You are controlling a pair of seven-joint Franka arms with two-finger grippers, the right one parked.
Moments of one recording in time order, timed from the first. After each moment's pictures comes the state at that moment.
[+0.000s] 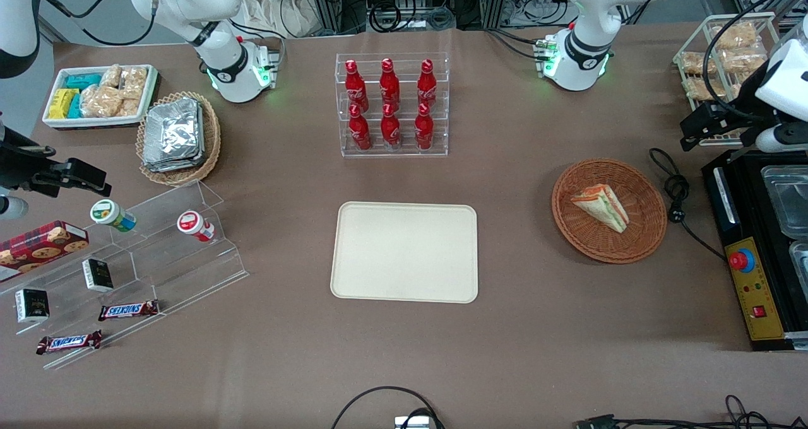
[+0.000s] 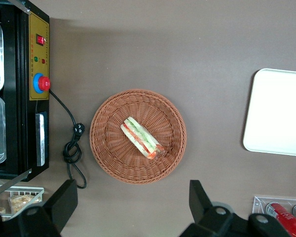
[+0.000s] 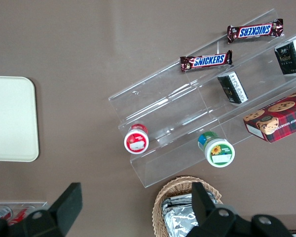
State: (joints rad) arm 0.00 -0.09 -0.06 -1.63 0.02 1.56 -0.12
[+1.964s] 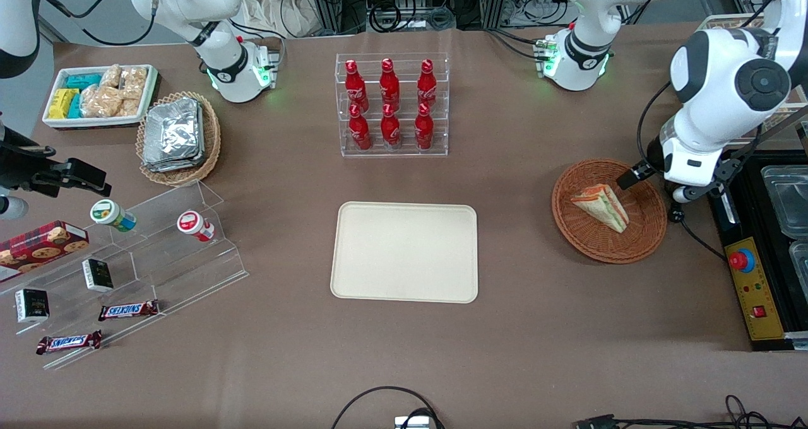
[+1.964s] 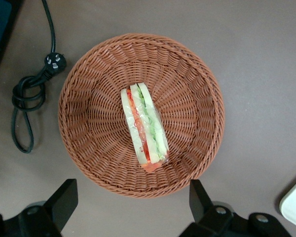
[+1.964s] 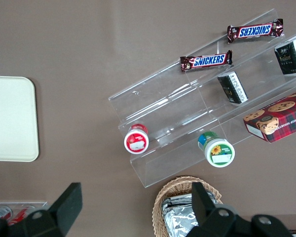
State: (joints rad) arm -0.01 -0.14 -0.05 -2.29 0.02 2.08 -0.61
